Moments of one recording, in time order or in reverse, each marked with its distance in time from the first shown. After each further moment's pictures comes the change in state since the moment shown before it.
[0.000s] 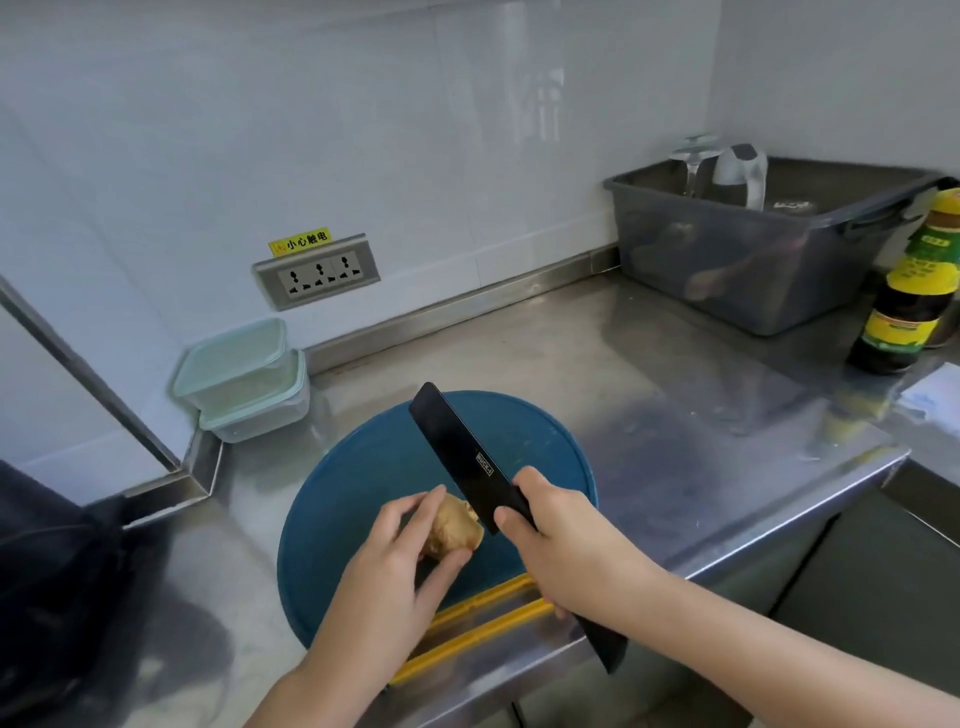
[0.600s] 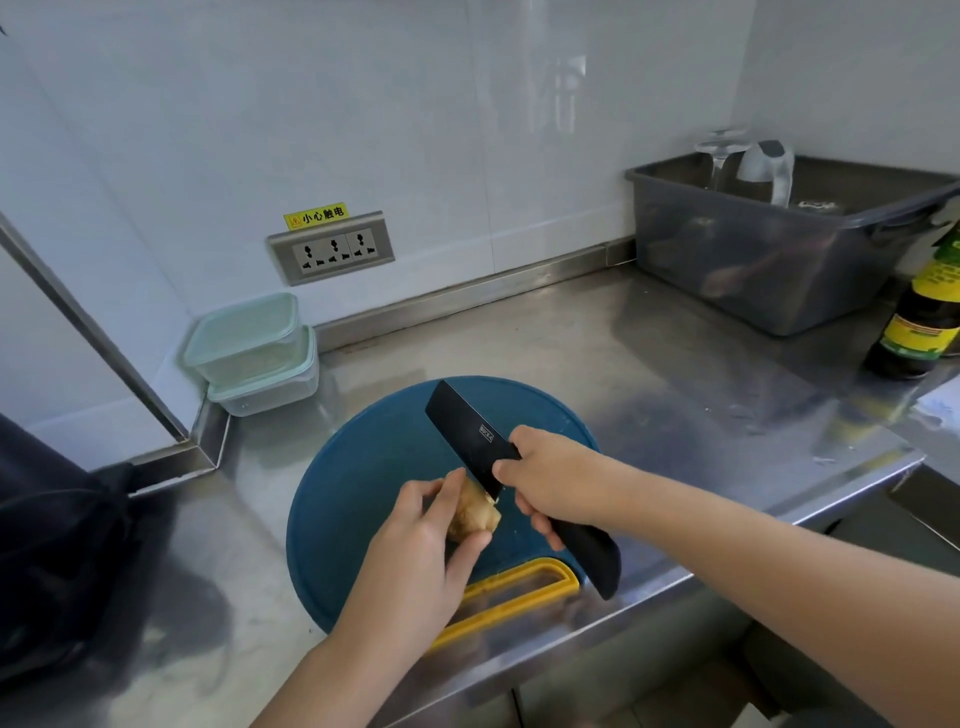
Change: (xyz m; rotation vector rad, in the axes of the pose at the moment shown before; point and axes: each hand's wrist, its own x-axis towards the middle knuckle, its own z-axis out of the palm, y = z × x) left_hand 0.002 0.010 0.002 0.016 0.031 -0.044; right_hand 0.043 -0.022 -0.016 0.108 -0.220 0.235
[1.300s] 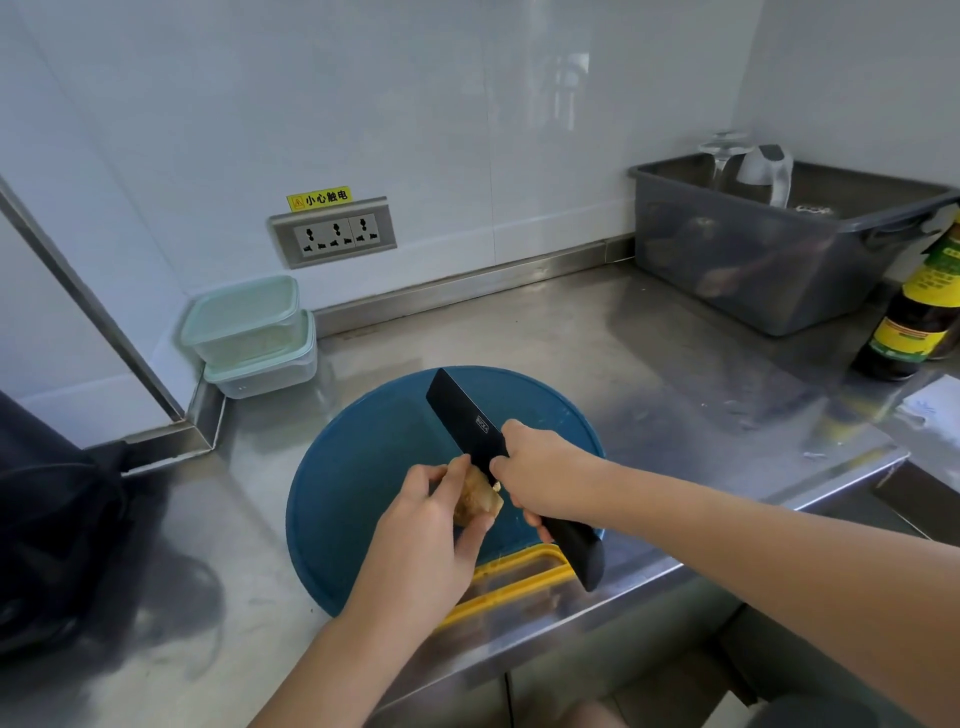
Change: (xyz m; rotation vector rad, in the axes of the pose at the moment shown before) left_hand 0.002 0.002 0.005 -0.021 0.051 -0.003; right_hand 0.007 -0.007 0.015 -0.144 0.029 0.047
